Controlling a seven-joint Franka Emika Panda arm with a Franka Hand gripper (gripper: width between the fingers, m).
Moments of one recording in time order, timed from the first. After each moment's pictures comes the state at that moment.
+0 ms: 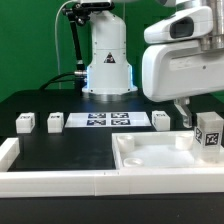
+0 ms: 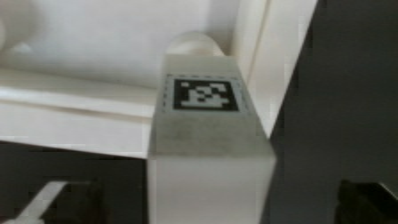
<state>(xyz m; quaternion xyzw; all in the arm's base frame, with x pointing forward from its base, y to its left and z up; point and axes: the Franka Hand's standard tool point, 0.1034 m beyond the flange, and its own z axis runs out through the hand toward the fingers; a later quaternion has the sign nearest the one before) 0.634 0.122 0.094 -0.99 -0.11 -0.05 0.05</state>
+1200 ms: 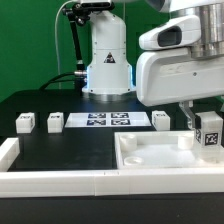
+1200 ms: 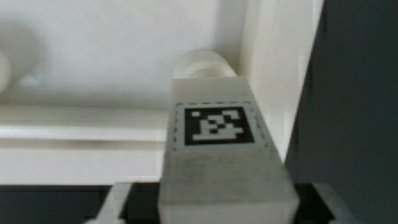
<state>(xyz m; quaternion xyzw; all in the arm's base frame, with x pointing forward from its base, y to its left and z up) 0.630 0.116 0.087 -1.00 -0.04 -0.04 0.05</state>
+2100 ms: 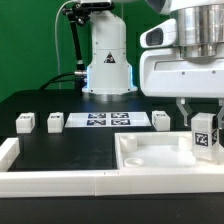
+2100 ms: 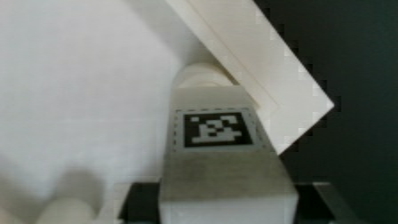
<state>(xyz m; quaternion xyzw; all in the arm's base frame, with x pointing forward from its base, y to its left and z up) 0.627 0.111 0.085 -0.91 0.41 -0.04 0.05</state>
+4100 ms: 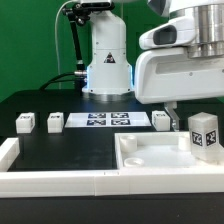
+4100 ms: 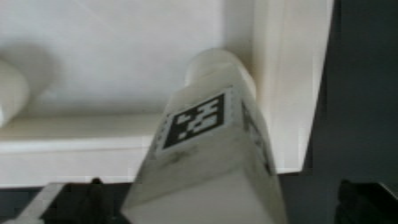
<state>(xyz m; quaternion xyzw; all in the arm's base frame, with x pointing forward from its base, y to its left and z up) 0.629 0.115 0.085 -1.00 -0.03 -0.07 0.03</state>
